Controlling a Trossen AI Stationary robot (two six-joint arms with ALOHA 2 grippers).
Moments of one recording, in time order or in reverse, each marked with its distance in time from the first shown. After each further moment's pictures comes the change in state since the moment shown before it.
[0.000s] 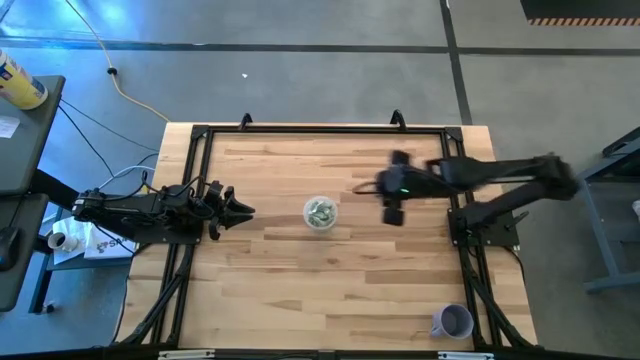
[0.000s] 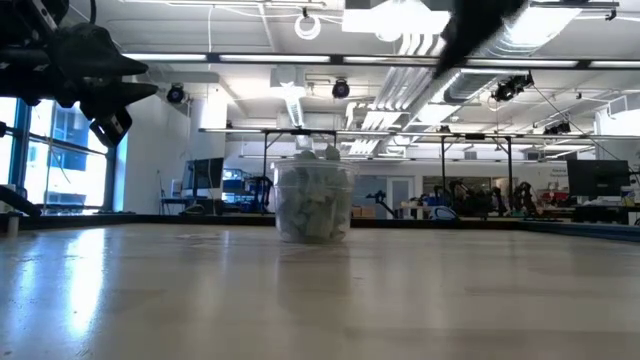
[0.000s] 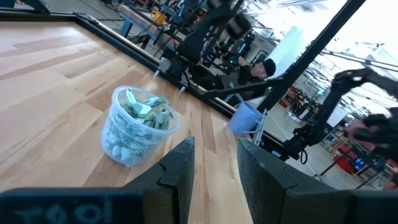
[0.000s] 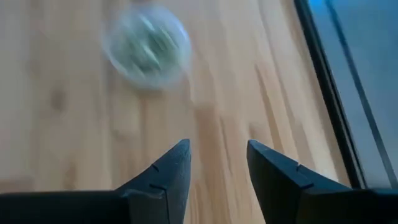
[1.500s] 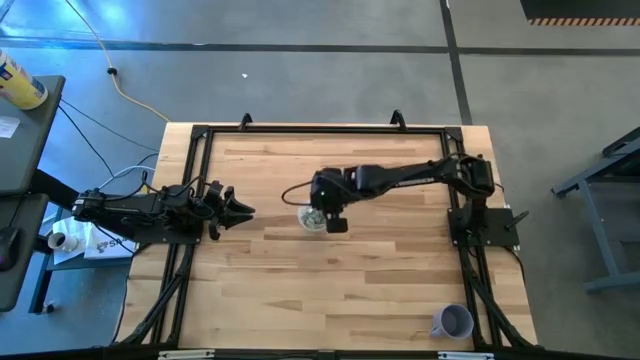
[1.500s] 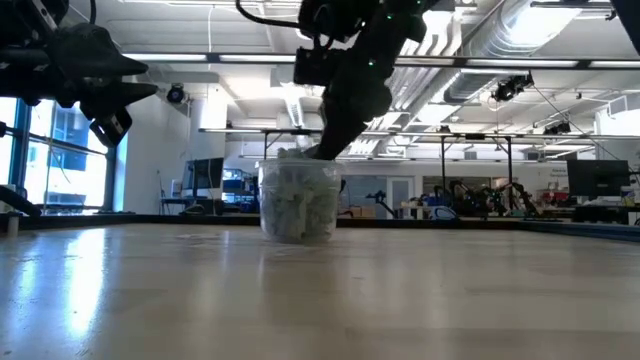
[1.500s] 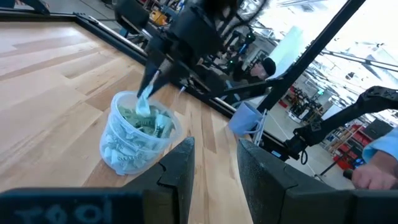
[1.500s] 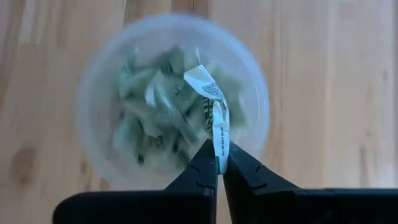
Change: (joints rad) left arm 0.000 0.000 0.000 0.000 0.000 0.000; right arm -0.094 0.641 0.277 0.231 -0.248 -0.213
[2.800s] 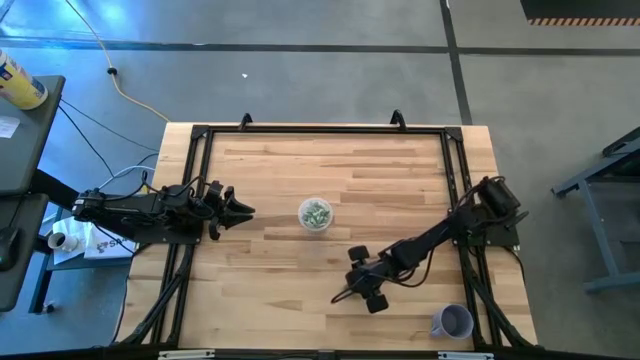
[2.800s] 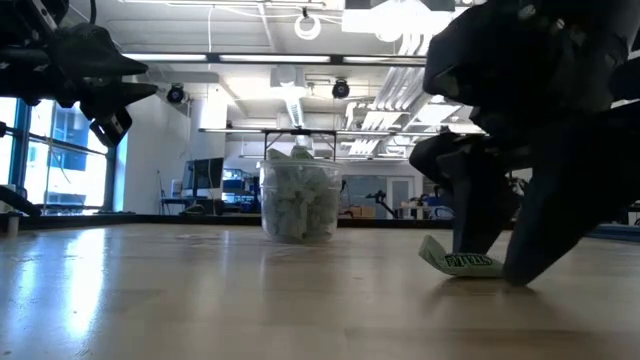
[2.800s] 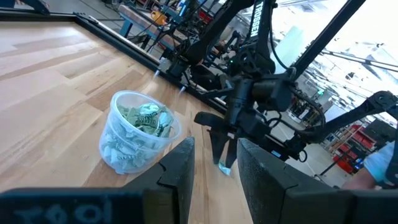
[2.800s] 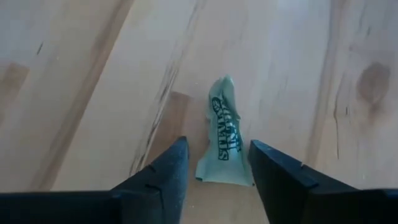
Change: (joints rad) left arm 0.000 0.000 0.000 0.000 0.000 0.000; right arm 0.537 -0.064 -0.537 0.509 0.025 0.334
